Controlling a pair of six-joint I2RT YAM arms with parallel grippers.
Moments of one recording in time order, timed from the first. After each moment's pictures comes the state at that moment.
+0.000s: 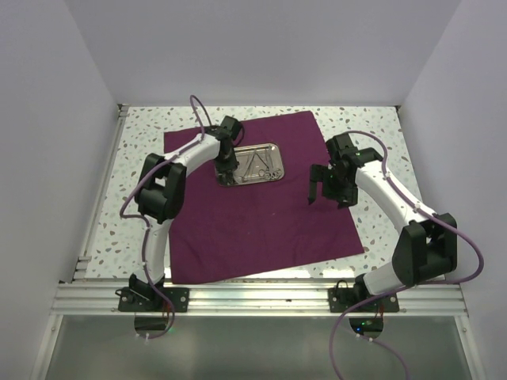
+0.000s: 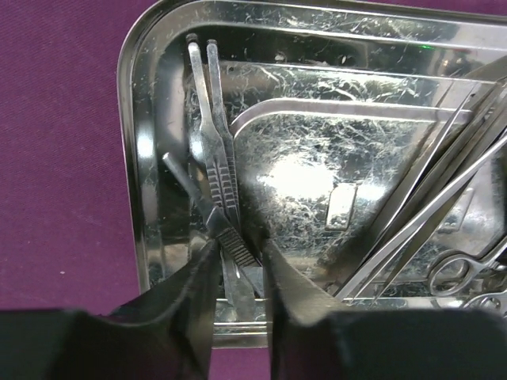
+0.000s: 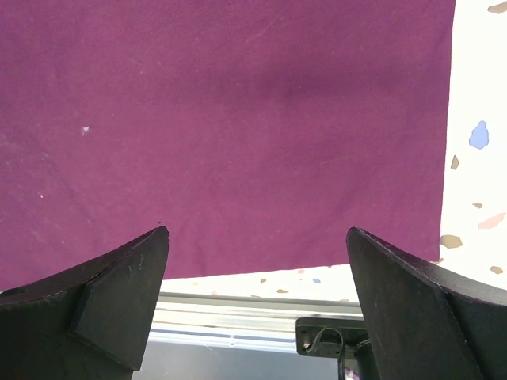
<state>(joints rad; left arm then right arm) -0.43 2.21 1.74 -0.72 -0.20 -0.68 0.30 1.49 1.20 -1.00 -0.01 0.43</state>
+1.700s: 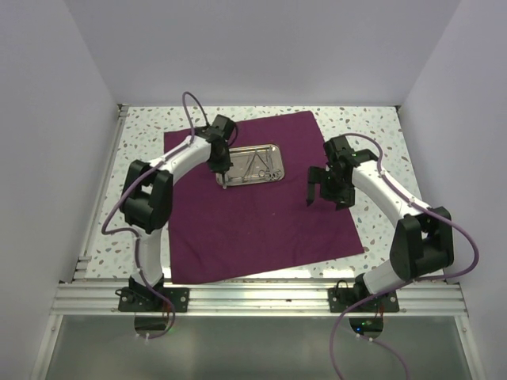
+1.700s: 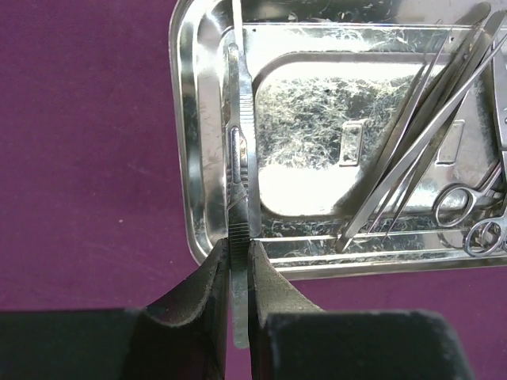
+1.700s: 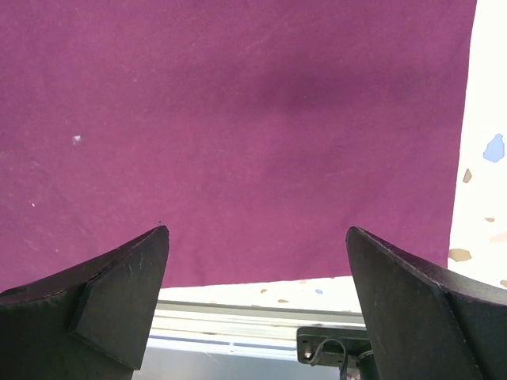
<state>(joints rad) -0.43 2.03 1.60 -0.70 -0.19 -0.57 0.30 1.52 1.17 -0.95 -0.02 0.43</state>
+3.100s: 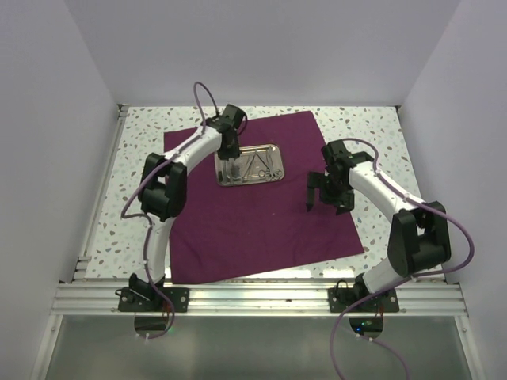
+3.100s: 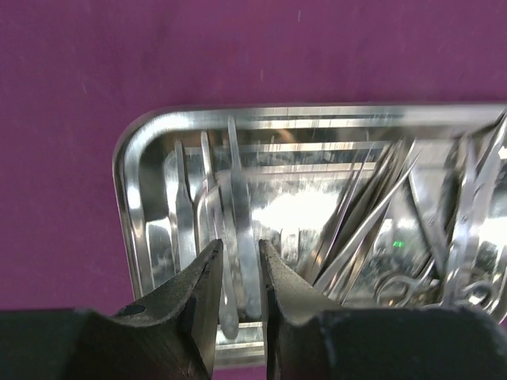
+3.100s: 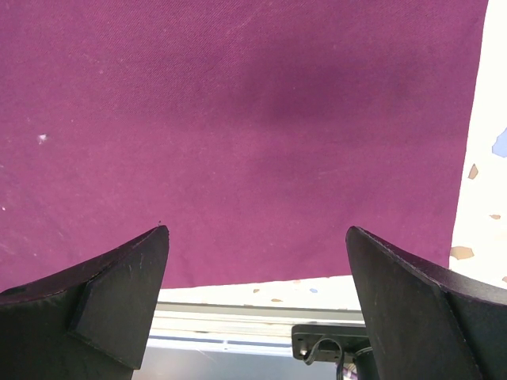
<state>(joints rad) -0.44 2.24 1.88 -0.73 -0.21 -0.56 0.30 1.56 1.14 -0.94 -0.02 0.42</state>
